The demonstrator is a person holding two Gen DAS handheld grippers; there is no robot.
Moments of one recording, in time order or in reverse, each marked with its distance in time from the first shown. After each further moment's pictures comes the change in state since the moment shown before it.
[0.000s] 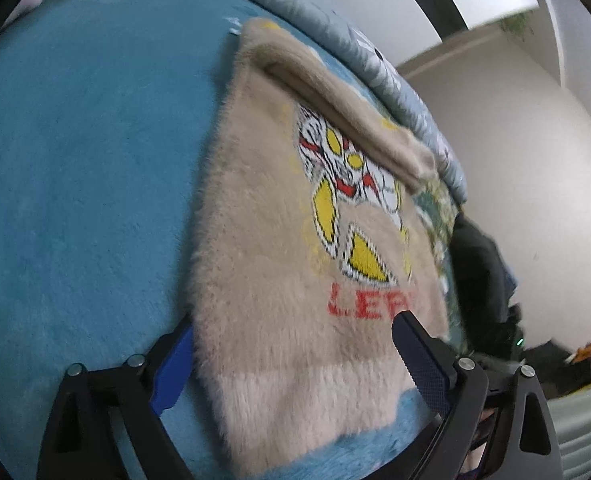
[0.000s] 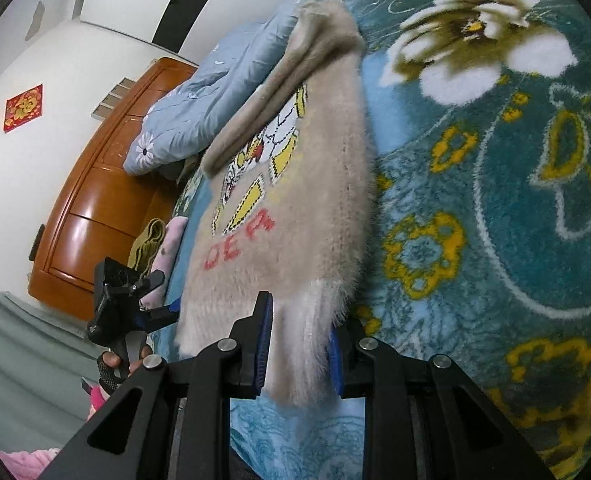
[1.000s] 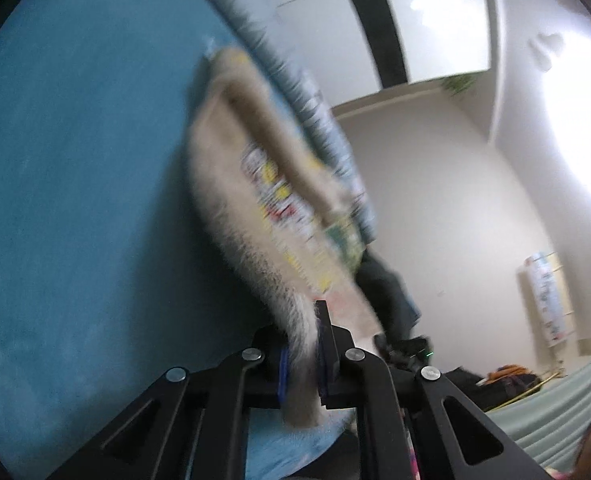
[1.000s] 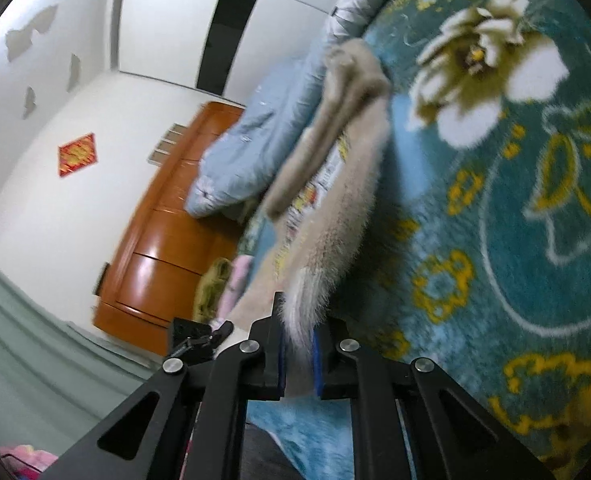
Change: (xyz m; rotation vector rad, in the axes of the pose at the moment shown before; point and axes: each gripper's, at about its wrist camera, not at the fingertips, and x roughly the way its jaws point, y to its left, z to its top) left arm -0.035 0.034 -0.005 -0.124 -0.152 -0.428; right arm -0.034 -0.016 0.005 0.069 -0.142 0.288
